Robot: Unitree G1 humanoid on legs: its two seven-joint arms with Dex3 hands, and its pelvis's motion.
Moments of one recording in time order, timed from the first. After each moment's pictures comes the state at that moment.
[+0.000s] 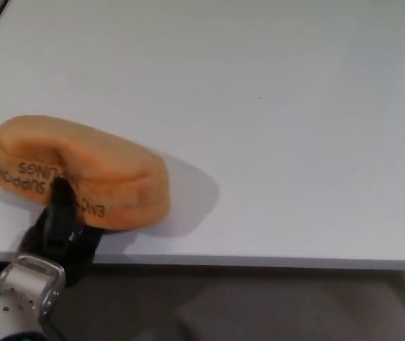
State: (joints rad) left_arm -0.46 -0.06 0.80 0.41 -0.65 0.72 0.19; right_arm 0.65 -0.49 -0.37 0.09 0.27 -0.40 0.64
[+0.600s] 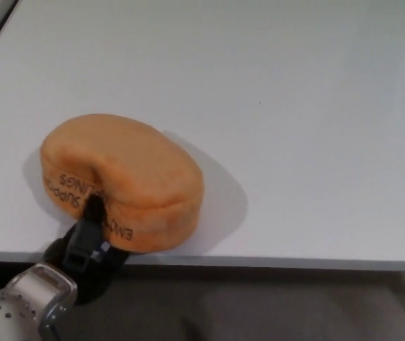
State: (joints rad) left_arm -0.39 -0.03 0.64 0.40 -0.70 0.86 0.21; right_arm 0.64 -0.49 -0.41 0.08 0.37 -0.32 0.68
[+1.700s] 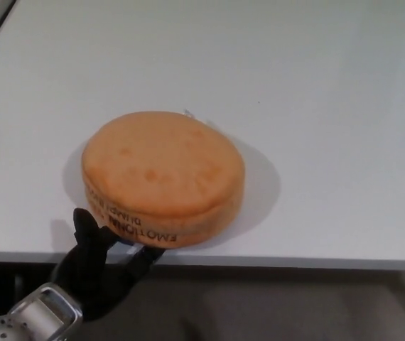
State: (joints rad) left_arm -0.24 0.06 0.41 0.31 -0.77 0.81 -0.11; right_arm 0.65 -0.49 -0.41 0.07 0.40 -0.30 0.71
